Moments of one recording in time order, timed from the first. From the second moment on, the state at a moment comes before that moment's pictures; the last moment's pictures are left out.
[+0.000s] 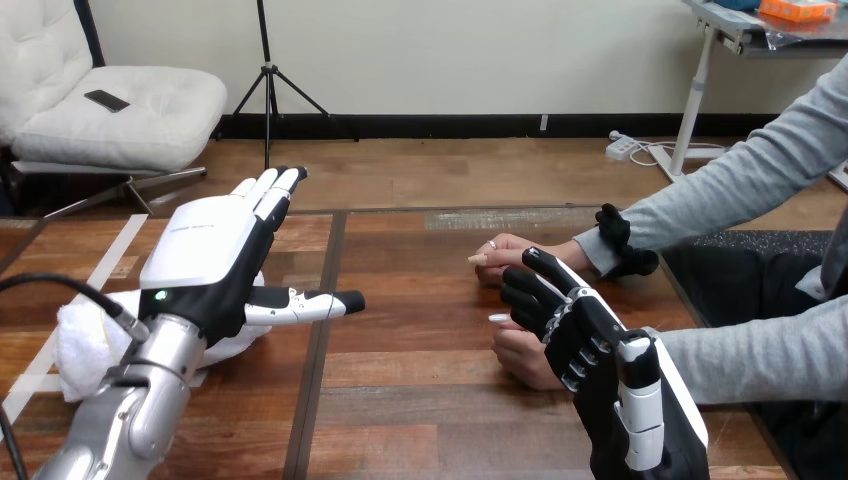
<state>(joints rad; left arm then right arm) -0.27 0.49 -0.15 0.41 0.79 -0.27 0.18 0.35 -0.05 0.08 -0.04 0.24 -0.48 0.39</state>
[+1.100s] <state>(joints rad) -0.49 0.51 -0.26 0.80 0.80 -0.28 0.22 0.34 -0.05 0.08 -0.04 0.24 -0.48 0.38</state>
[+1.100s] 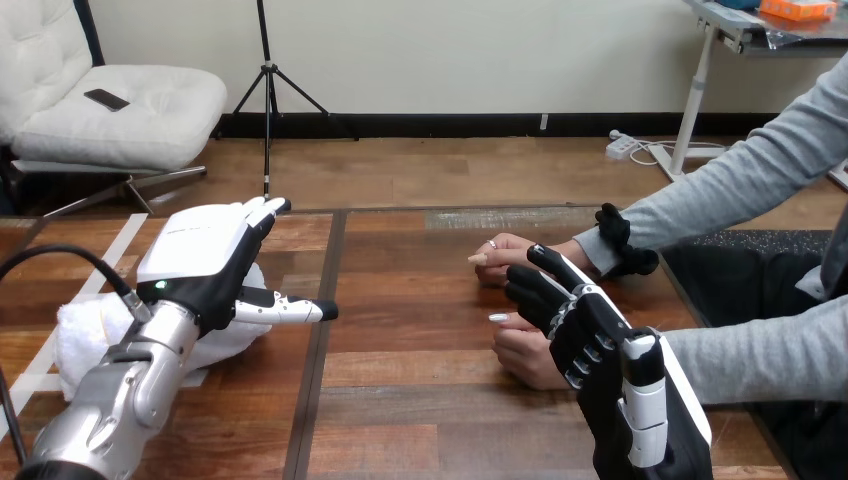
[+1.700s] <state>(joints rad) -0.58 0.51 -0.35 0.94 0.82 -0.25 0.21 0.33 -0.05 0.07 -0.04 0.24 -0.48 0.38</state>
